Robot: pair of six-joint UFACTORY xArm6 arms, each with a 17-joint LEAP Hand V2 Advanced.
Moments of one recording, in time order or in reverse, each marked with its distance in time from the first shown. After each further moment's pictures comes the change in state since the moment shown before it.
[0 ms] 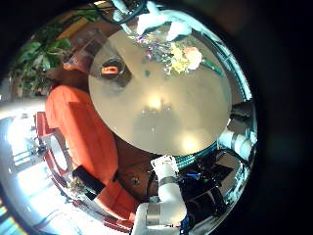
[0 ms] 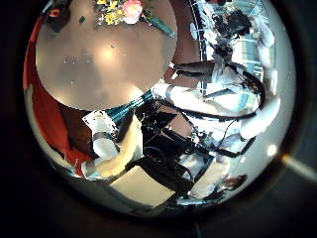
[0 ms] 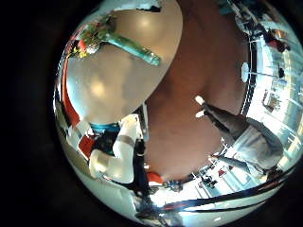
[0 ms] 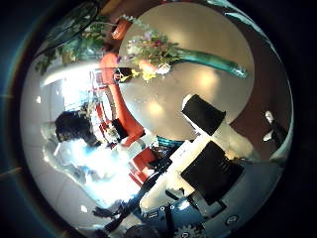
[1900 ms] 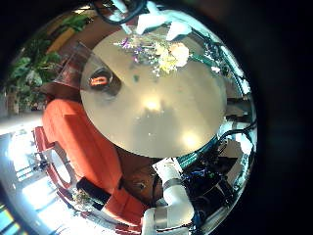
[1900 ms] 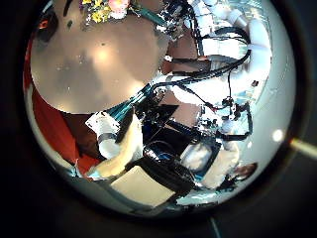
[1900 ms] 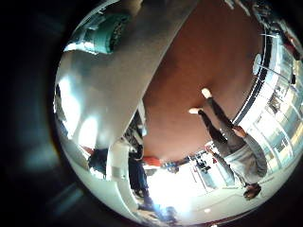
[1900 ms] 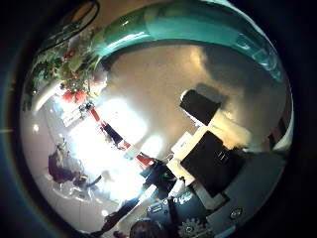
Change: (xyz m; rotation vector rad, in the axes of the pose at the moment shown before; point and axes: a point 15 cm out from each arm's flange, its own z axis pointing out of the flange) left arm 0.001 -0.003 0.007 -0.007 0.005 0.083; right arm 0.047 -0.098 0.203 -0.238 0.054 0.025
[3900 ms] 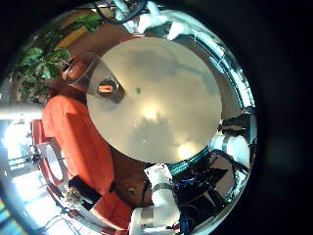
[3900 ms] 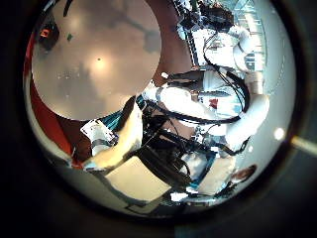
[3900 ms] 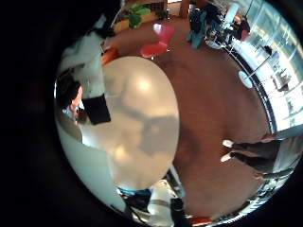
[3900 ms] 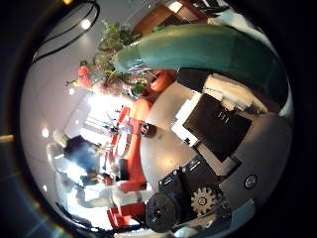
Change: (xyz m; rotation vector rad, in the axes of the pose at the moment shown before) left arm 0.020 0.002 -0.046 0.159 0.113 -0.079; right arm -0.066 0.126 -0.267 1.053 -0.446 -0.065
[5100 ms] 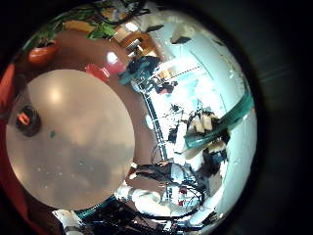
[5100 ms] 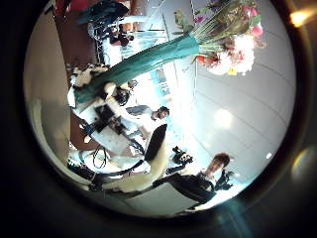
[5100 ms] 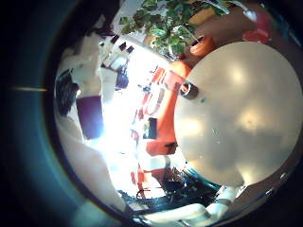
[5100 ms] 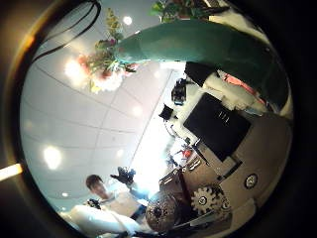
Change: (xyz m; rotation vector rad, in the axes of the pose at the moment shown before) left arm 0.053 -0.107 -0.104 0.454 1.066 0.059; right arm -0.219 0.097 0.026 -0.426 -0.975 -0.172
